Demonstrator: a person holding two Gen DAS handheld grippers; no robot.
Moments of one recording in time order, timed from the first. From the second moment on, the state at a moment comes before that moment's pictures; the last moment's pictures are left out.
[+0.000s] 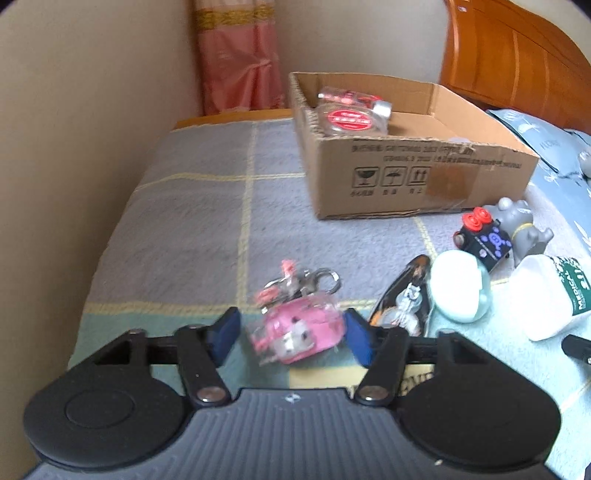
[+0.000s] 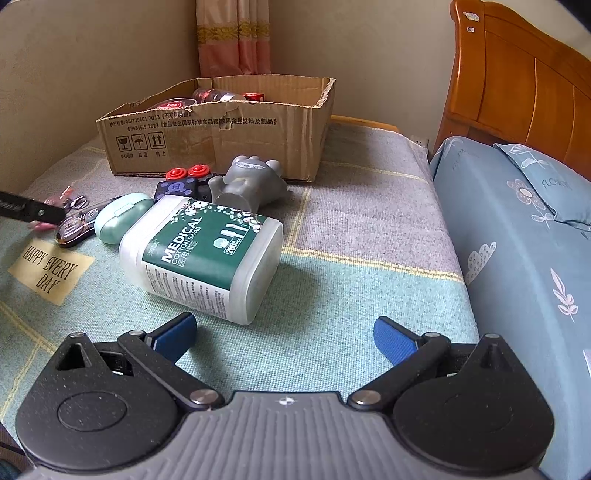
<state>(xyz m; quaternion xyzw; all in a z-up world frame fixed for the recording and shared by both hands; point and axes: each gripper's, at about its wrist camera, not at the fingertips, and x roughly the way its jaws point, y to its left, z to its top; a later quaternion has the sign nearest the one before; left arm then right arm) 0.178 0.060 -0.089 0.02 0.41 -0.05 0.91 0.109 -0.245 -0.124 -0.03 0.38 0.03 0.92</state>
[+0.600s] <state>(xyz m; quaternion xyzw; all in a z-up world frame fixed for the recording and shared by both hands) 0.188 0.054 -0.095 -0.08 0.42 -0.03 0.90 0.106 -0.243 -0.124 -0.03 0.38 0.04 0.92</state>
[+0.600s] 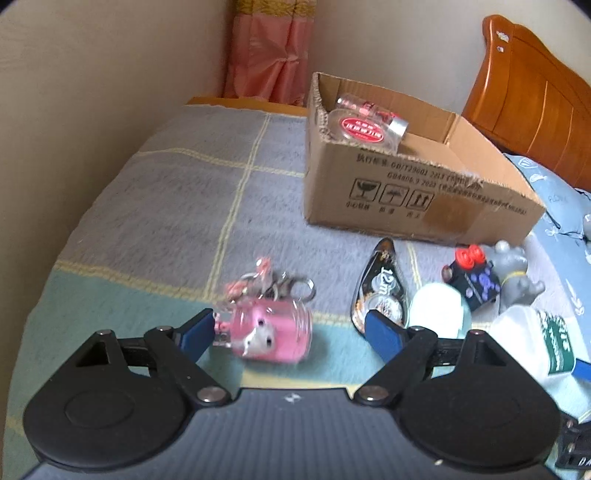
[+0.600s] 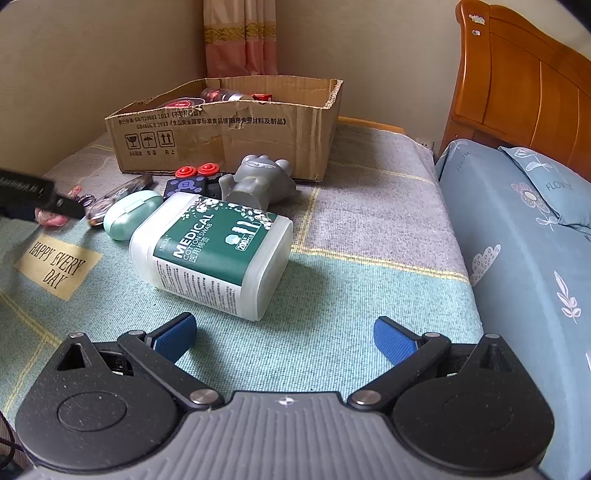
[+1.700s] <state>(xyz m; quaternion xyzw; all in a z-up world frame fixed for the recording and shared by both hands) 0.179 0.057 -0.100 0.03 0.39 -0.10 0.92 0.166 -0.191 -0.107 -0.02 0.40 0.11 0.91</state>
